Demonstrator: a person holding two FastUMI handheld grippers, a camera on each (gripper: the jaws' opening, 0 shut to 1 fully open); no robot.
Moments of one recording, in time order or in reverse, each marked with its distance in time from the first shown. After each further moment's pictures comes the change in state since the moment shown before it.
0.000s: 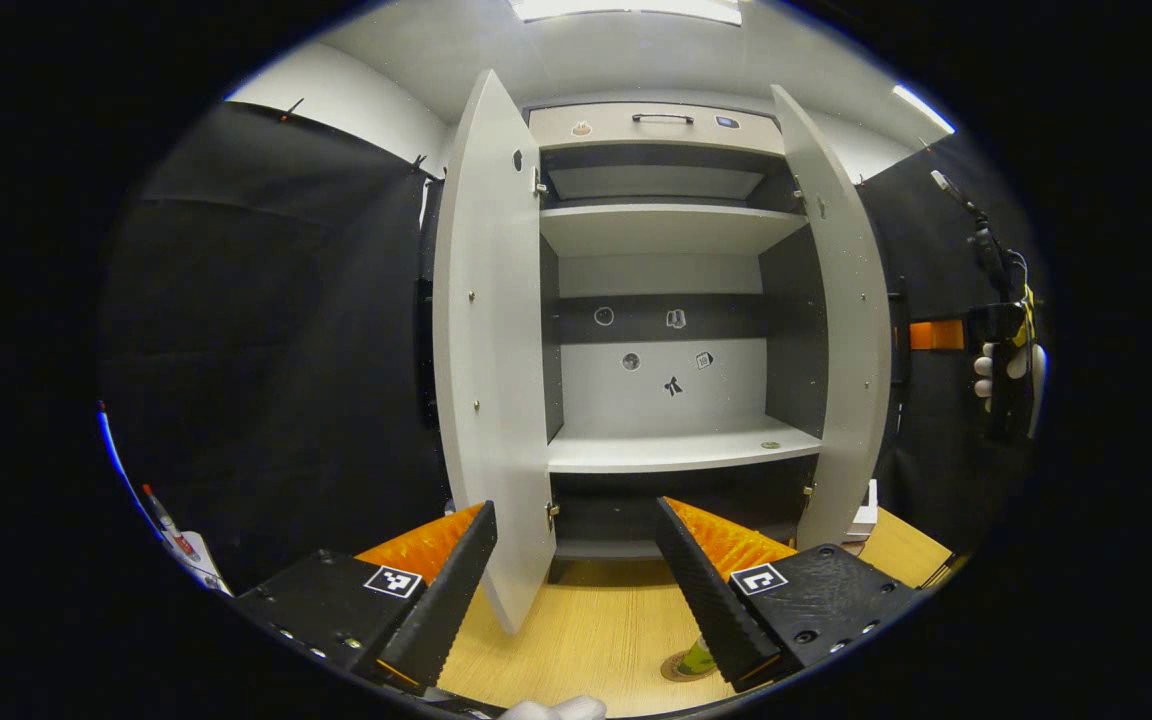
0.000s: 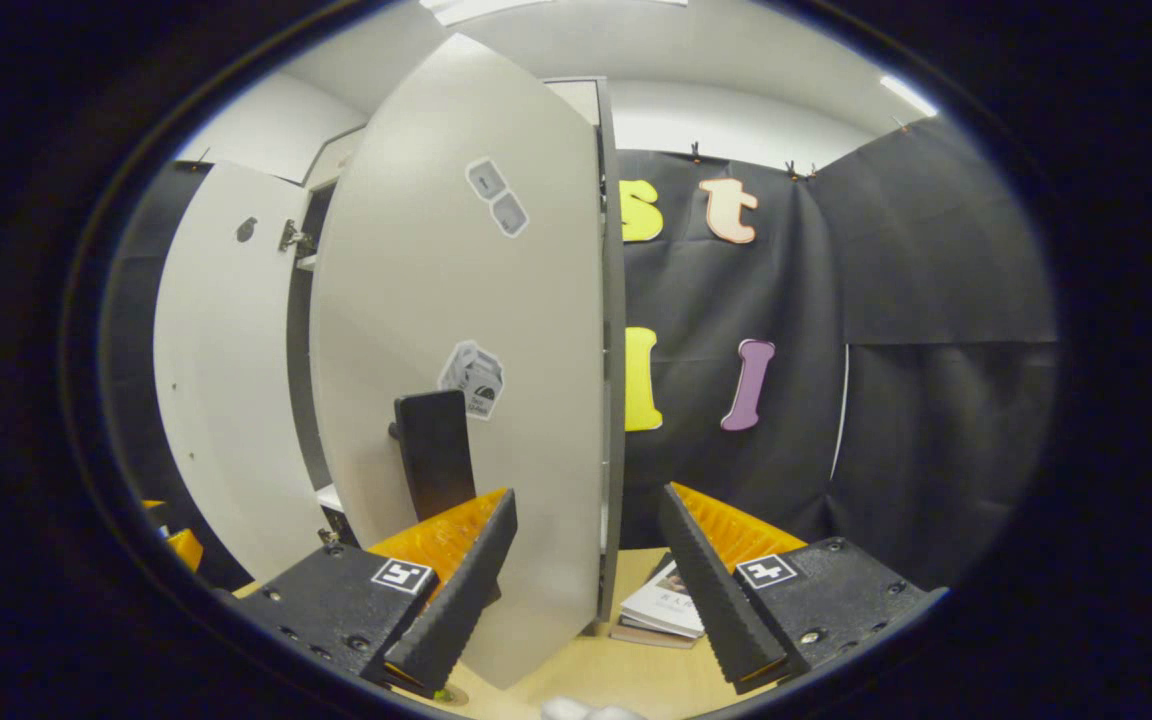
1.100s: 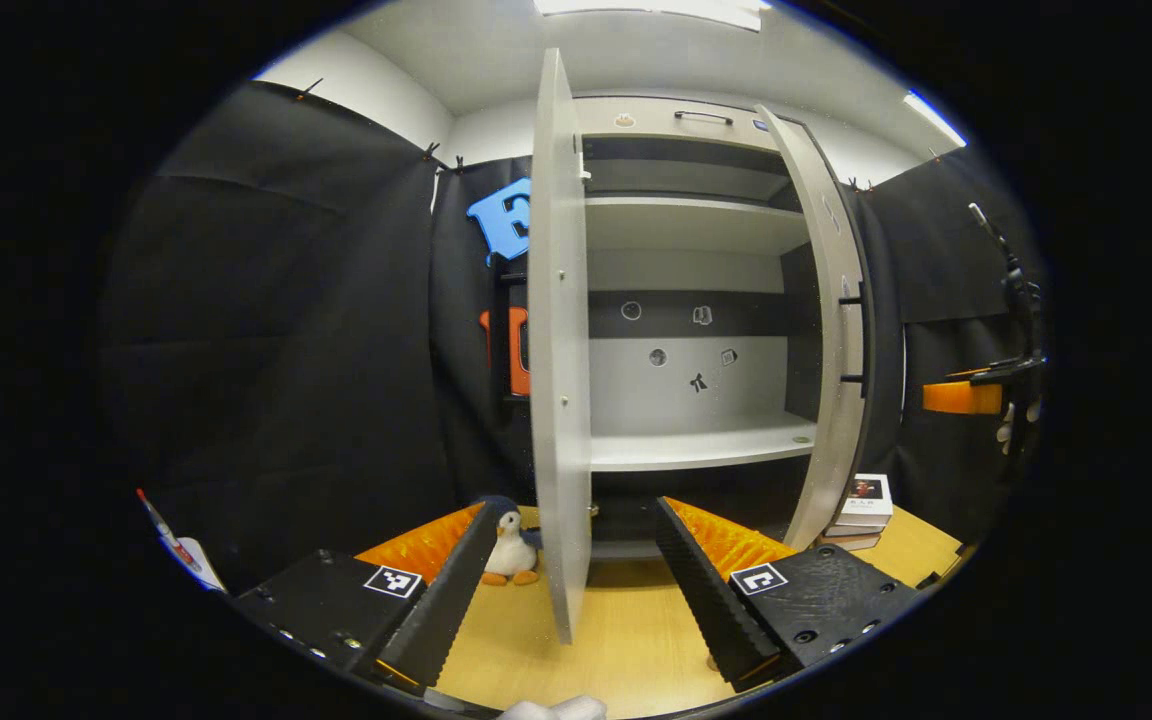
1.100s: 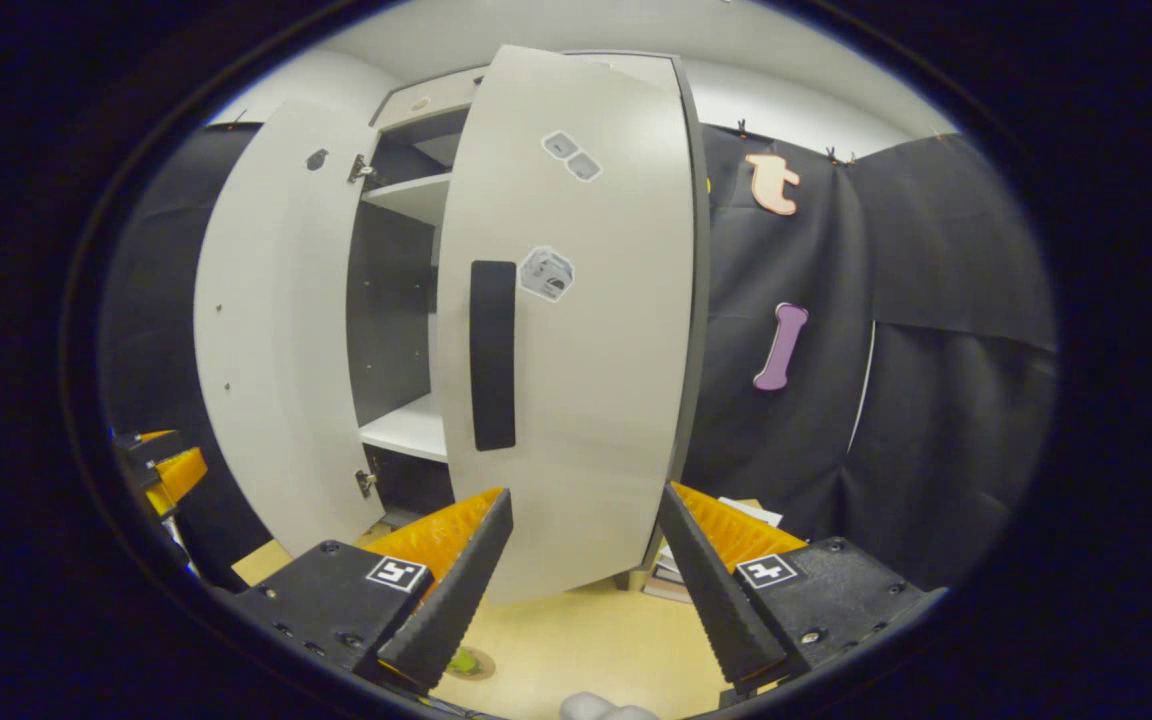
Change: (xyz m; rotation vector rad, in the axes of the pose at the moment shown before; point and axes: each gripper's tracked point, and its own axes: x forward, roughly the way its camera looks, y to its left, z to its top) left arm 0.026 0.089 -0.007 -0.007 0.001 -0.008; right arm -0.027 0.020 -0.038 -0.043 0.144 0.028
